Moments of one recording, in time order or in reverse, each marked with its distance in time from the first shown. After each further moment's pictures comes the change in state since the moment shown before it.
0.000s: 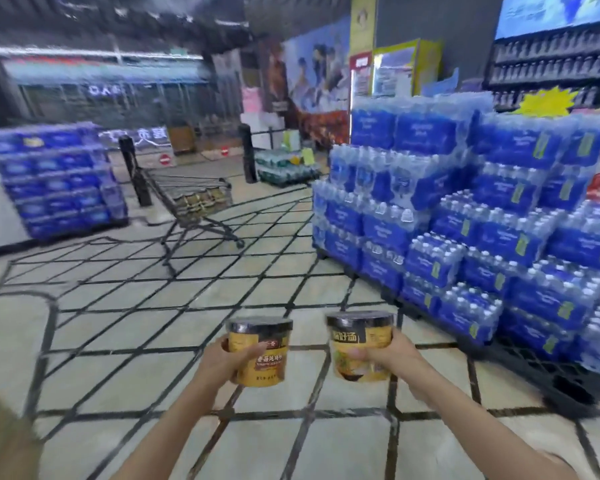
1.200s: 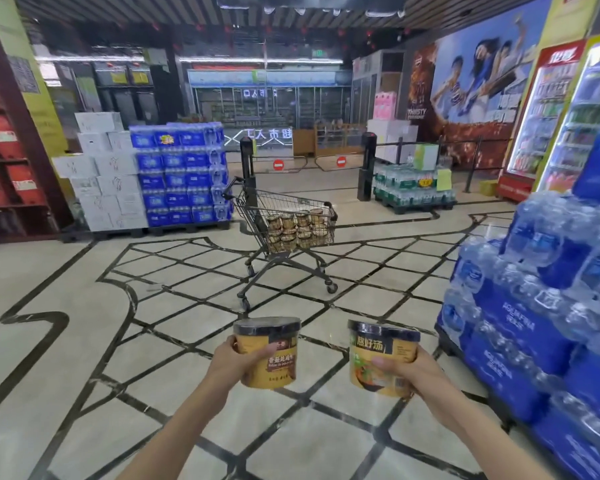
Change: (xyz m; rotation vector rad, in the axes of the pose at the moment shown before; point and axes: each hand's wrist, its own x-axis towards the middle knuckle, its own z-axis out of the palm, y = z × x) left_hand 0.680 0.126 -0.194 -0.166 0.410 -0.061; right_hand 0.780 -0.203 0.205 0.032 -0.420 -0.062
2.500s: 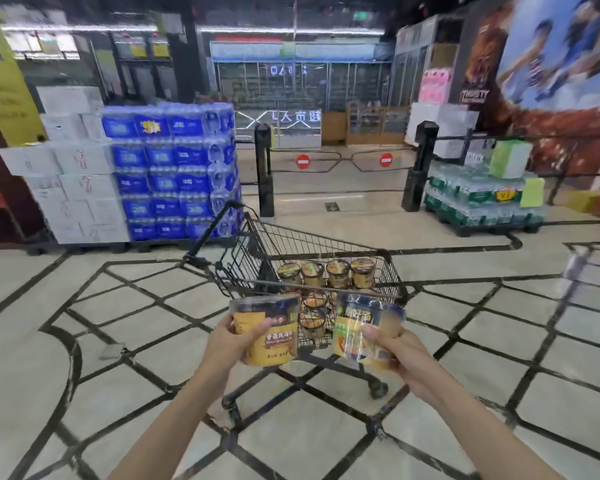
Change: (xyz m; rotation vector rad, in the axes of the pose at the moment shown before) left_hand 0.937 0.195 -0.014 -0.107 0.173 0.046; right_hand 0.975 -0.189 0.086 0.123 -0.144 0.046
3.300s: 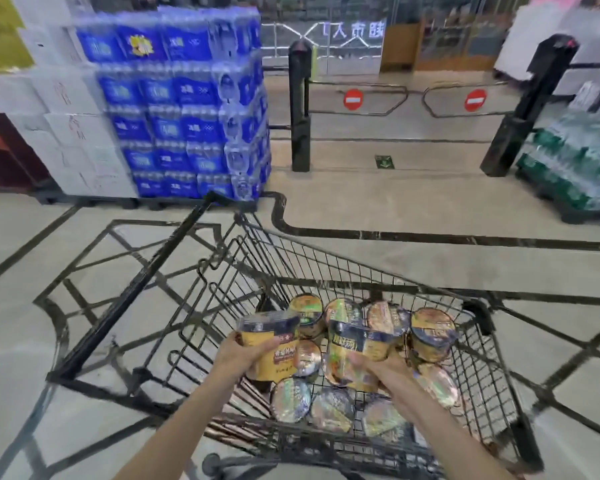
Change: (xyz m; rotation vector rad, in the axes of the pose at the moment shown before) left_hand 0.531 -0.060 0.080 0.136 0.140 -0.359; right_hand 0.565 0.012 -0.014 -0.194 -0.012 0.381
